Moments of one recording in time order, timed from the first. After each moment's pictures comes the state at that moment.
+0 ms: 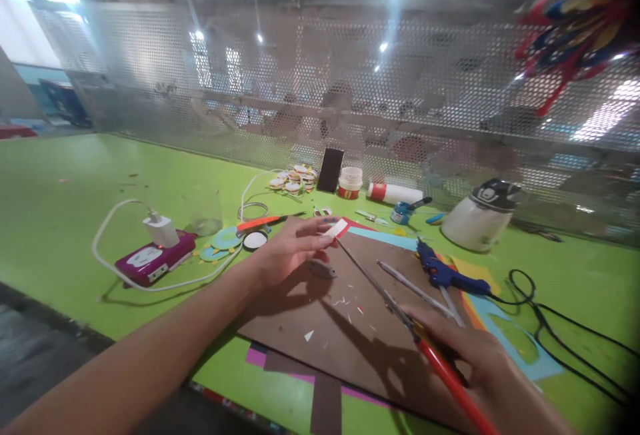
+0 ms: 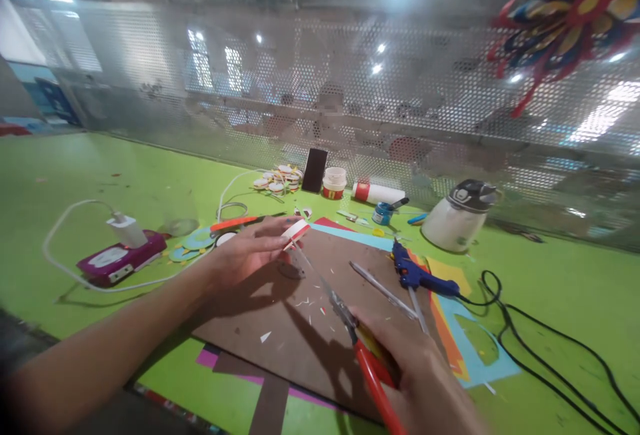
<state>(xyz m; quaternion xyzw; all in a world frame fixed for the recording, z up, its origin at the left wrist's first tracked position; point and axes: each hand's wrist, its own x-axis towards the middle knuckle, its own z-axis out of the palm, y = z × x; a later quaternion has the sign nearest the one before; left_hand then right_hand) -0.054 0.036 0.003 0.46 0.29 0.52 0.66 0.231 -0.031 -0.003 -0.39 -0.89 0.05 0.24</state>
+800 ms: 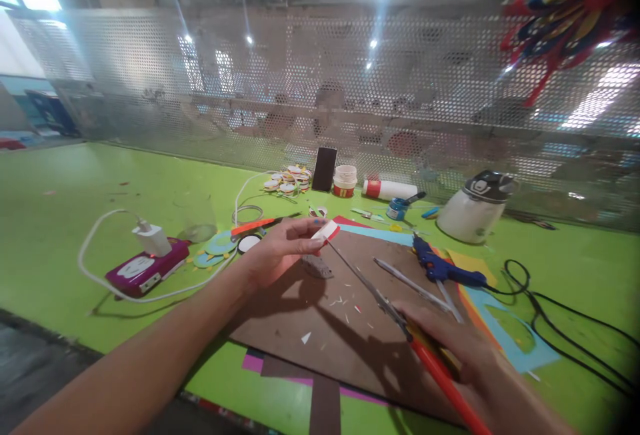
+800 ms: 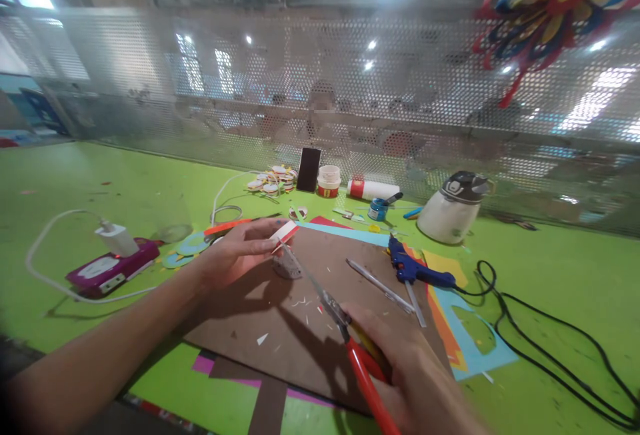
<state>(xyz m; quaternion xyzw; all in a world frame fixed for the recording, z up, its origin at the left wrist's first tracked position) -0.058 0.038 0.005 0.51 0.29 0.51 0.63 0.220 -0.036 0.008 -0.40 -0.88 0.09 0.24</state>
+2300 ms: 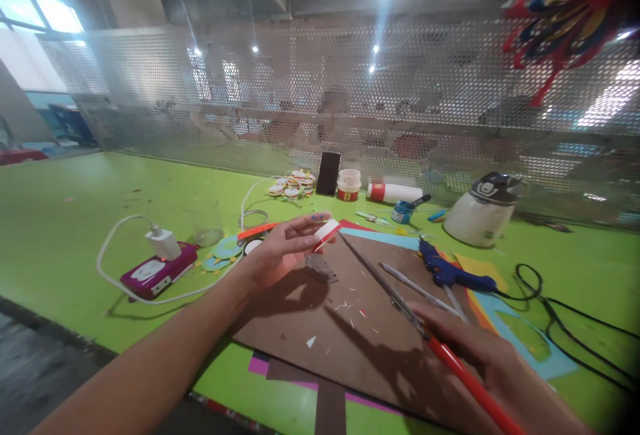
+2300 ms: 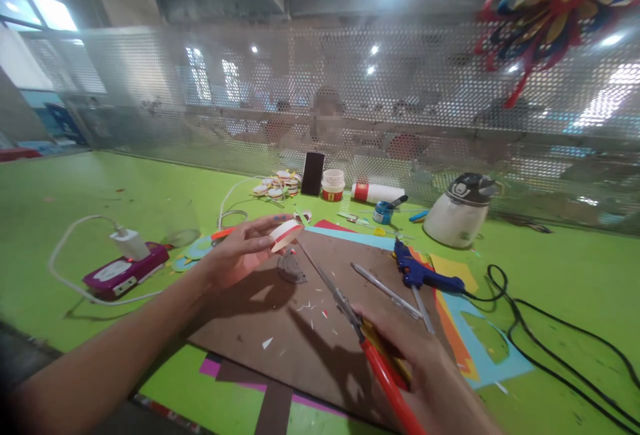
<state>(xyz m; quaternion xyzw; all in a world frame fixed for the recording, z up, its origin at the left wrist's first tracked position) -0.063 0.041 0.003 0.48 0.25 0.55 0.64 0.234 -0.034 -0.013 -0.44 -0.81 0.17 0.34</state>
